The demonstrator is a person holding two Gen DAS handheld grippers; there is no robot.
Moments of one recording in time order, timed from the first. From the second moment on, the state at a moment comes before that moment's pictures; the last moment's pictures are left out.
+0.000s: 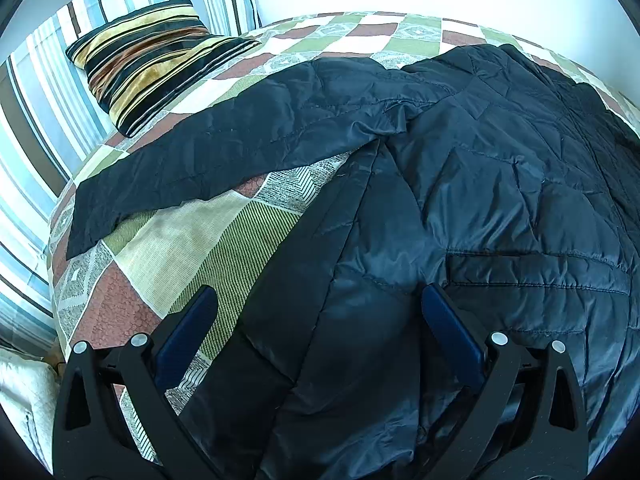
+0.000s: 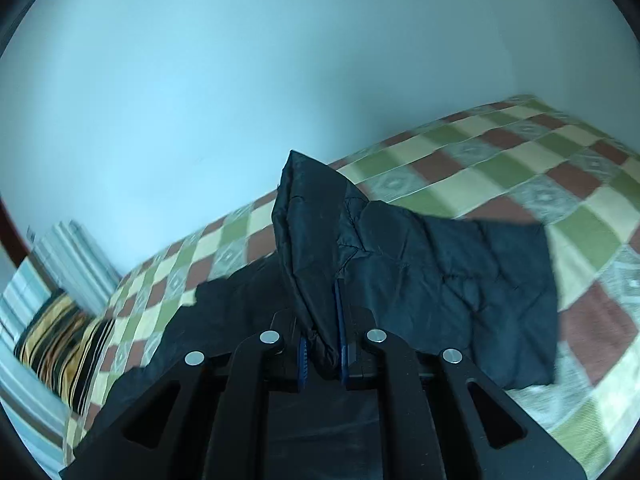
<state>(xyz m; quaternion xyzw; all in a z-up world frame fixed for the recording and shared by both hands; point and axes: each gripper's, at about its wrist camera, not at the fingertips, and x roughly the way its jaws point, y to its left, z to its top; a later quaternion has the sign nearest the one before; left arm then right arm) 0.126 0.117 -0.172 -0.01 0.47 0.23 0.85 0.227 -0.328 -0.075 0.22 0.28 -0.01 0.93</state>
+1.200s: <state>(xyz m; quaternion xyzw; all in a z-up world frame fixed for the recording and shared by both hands) 0.127 0.122 -0.180 -0.04 0.47 0.21 0.85 0.307 -0.070 -0.201 0.02 0.47 0.12 0.87</state>
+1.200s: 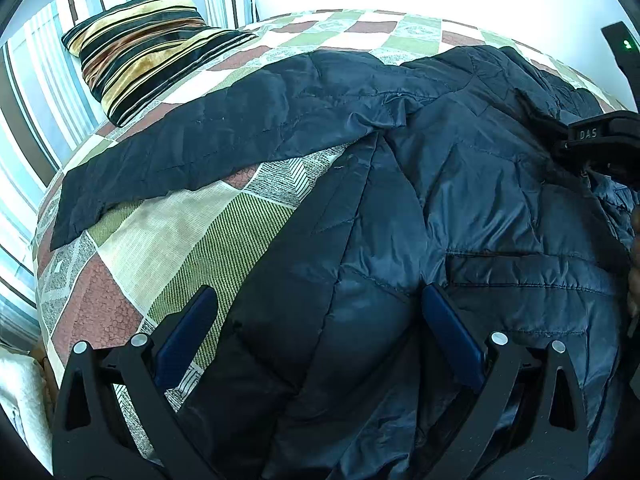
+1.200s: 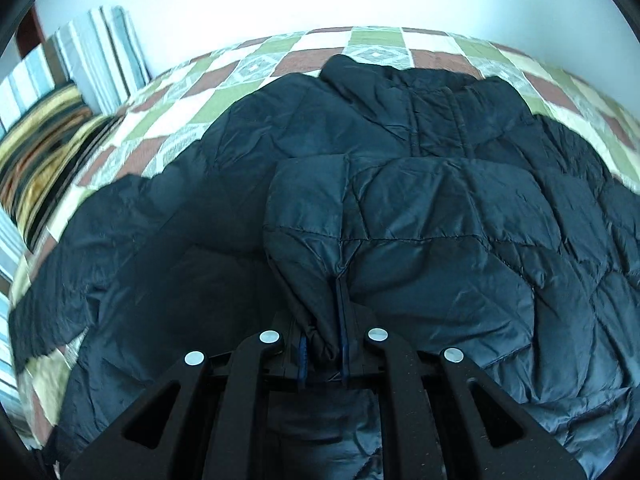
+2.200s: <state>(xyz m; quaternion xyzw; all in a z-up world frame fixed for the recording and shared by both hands) 0.125 0.122 -0.182 -0.04 0.47 0.21 0.85 0.236 -0.341 -0.199 0.03 0.44 -0.17 0.88</state>
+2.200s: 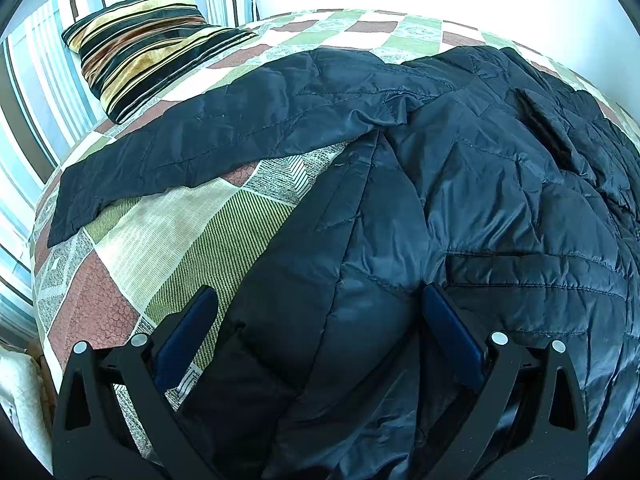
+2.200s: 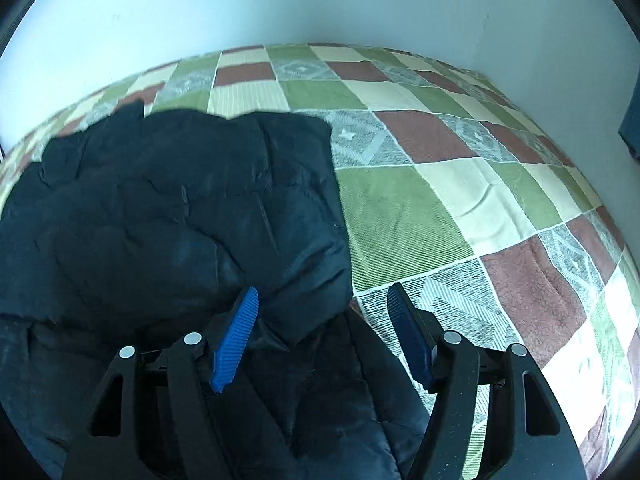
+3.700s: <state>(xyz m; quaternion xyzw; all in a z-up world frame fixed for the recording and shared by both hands) 0.119 0.136 -0.180 -0.08 0.48 0.18 0.86 0.238 -0.327 -0.216 -0.03 0.42 -0.24 0.87</state>
